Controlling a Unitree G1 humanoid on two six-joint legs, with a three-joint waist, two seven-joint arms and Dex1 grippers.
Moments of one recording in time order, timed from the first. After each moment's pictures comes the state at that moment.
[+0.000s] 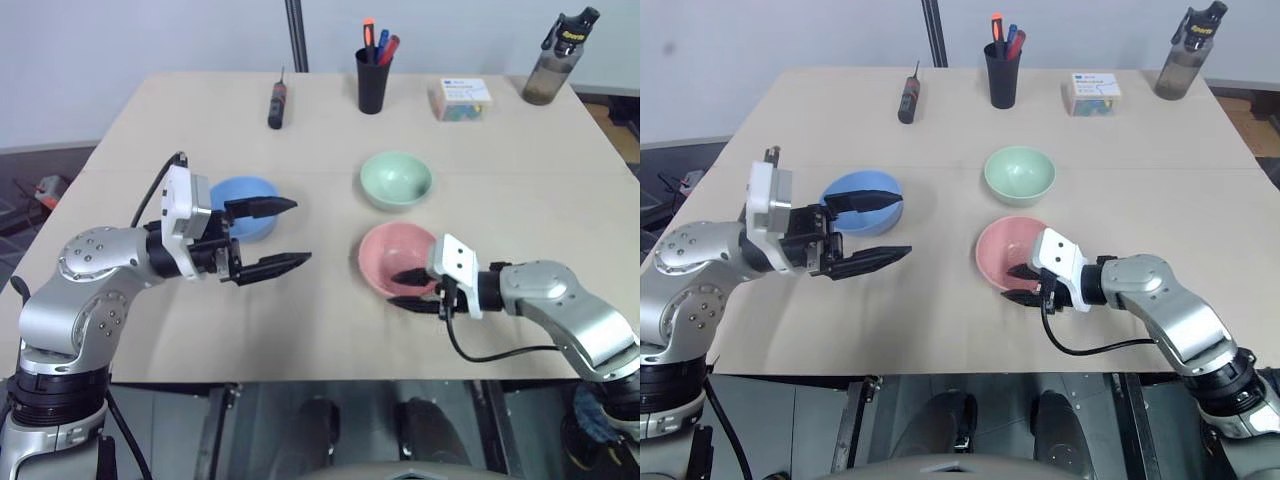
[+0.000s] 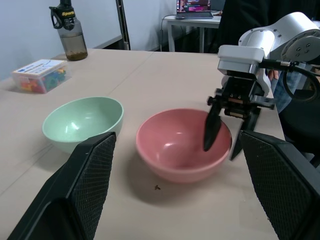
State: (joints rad) left arm -0.29 0.82 0.22 -0.37 -0.73 0.47 -1.11; right arm -0.37 -0.69 0.27 -0.45 0.38 0.66 0.91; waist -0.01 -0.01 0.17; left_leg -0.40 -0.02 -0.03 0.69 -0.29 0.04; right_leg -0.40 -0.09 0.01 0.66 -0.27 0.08
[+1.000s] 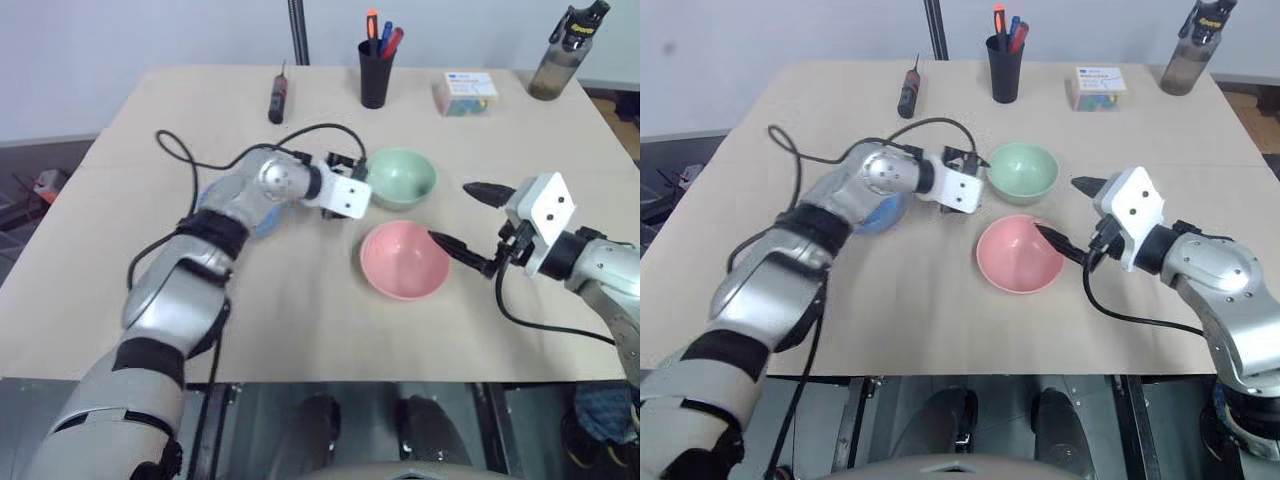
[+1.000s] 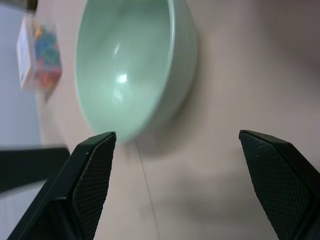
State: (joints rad) left arm -1.24 0.45 -0.59 0.95 0.47 -0.55 -0.75; right arm -0.23 -0.71 -0.16 -0.68 0.44 0.67 0.64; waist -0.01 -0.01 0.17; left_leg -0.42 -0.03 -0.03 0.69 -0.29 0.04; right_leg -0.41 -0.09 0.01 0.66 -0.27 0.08
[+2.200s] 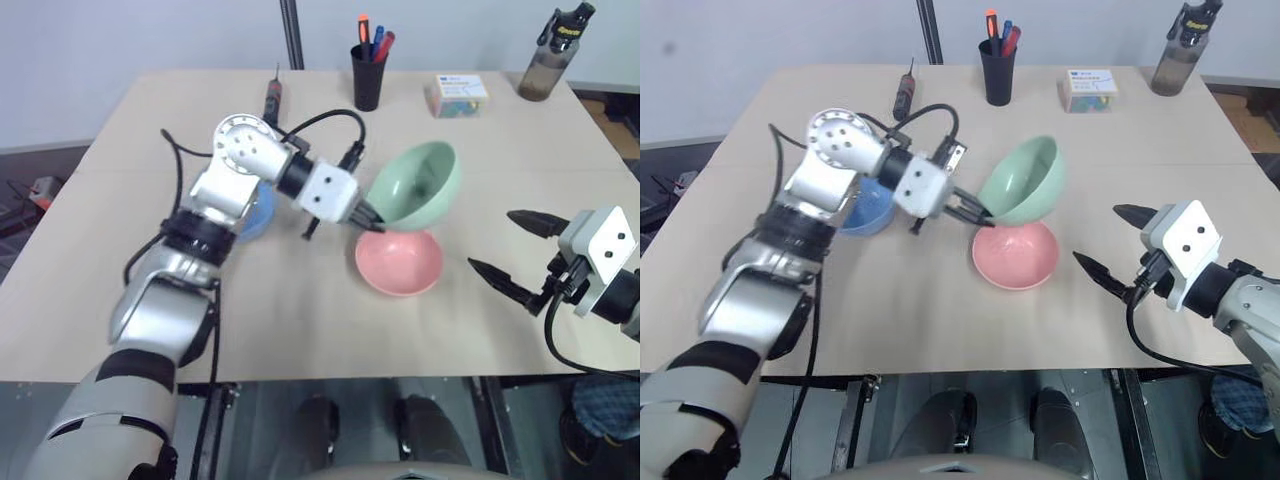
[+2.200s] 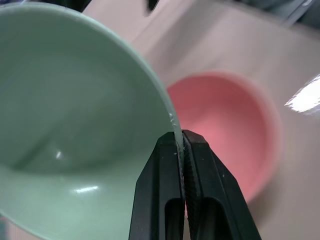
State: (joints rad) left arm -1.08 0.59 -0.40 0.35 -0.25 -0.30 -1.61; right arm 0.03 -0.80 -0.39 -0.81 0.55 0.70 0.65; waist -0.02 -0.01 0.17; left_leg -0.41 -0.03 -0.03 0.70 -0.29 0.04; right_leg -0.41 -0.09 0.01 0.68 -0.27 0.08
